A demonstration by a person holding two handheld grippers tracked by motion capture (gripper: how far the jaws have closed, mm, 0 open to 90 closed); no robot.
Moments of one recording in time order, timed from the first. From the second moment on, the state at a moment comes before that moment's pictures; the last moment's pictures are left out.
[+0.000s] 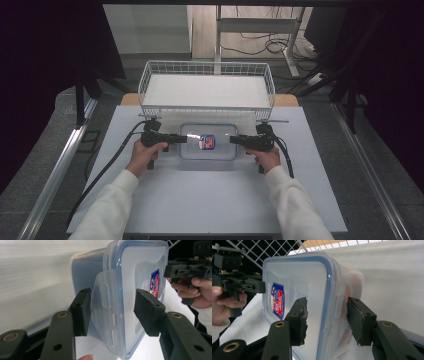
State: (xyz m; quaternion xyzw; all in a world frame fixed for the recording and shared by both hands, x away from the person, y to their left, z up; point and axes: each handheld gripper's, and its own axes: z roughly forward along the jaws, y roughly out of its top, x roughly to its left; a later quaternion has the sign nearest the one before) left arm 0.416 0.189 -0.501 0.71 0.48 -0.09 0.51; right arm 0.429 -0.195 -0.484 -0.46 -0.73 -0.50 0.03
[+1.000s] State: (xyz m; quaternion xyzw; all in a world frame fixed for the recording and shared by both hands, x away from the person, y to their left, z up) left arm 0.401 0.186 -0.492 0.70 0.50 -0.01 0.51; right arm 0.409 -0.189 -0.476 -0.47 -0.72 -0.51 -0.08
